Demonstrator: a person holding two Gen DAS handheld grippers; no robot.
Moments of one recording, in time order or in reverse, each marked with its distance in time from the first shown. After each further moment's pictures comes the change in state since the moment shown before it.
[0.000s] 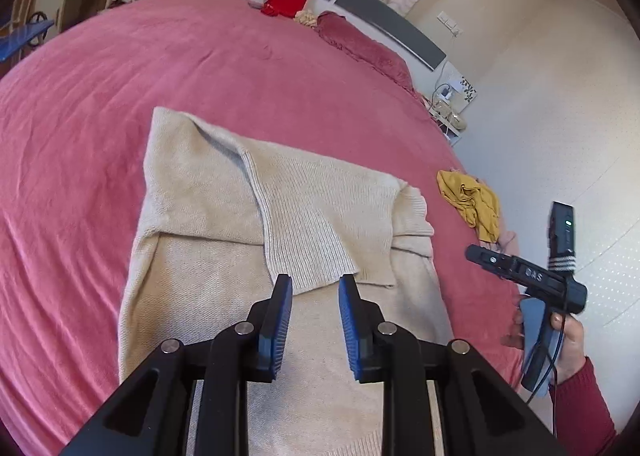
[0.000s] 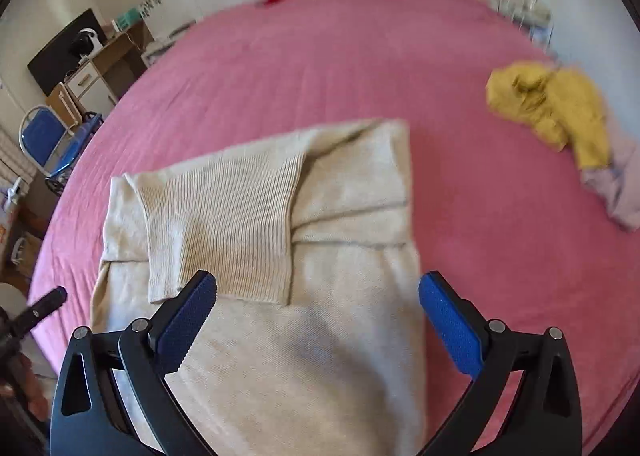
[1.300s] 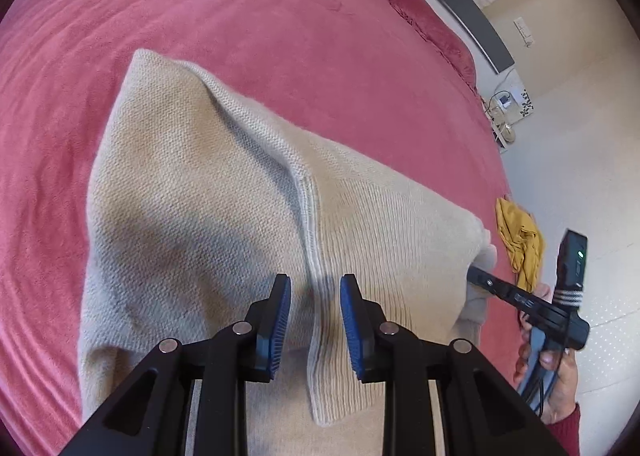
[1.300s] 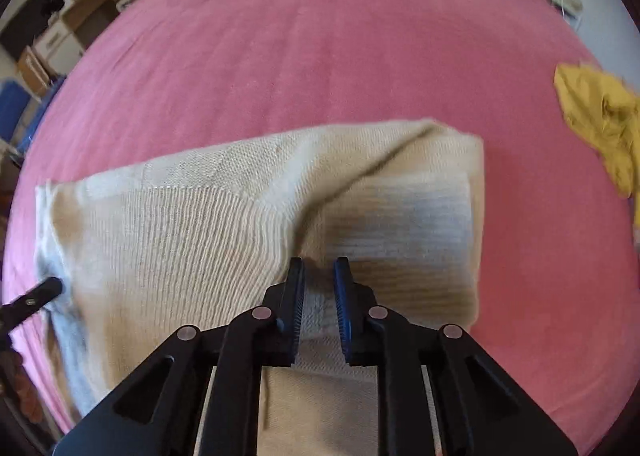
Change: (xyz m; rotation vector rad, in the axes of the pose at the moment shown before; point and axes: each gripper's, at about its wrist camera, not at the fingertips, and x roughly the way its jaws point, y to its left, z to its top) left arm 0.114 0.059 0.071 -0.218 0.150 0.076; right arm 0.111 -0.005 0.055 -0.021 0.163 -0.014
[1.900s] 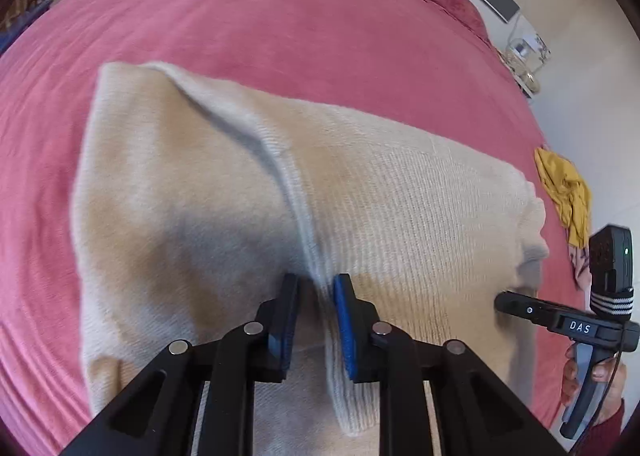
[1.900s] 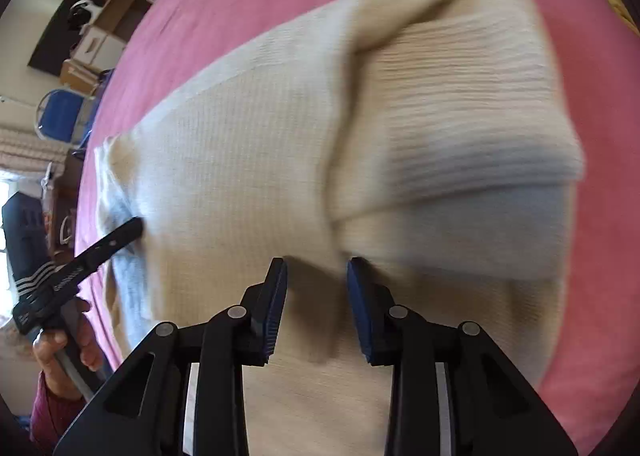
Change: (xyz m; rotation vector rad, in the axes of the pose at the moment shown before) left arm 0.016 -0.022 -0.013 0.143 0.041 0.163; right arm 0.012 -0.007 -0.052 0.051 0.167 0.218
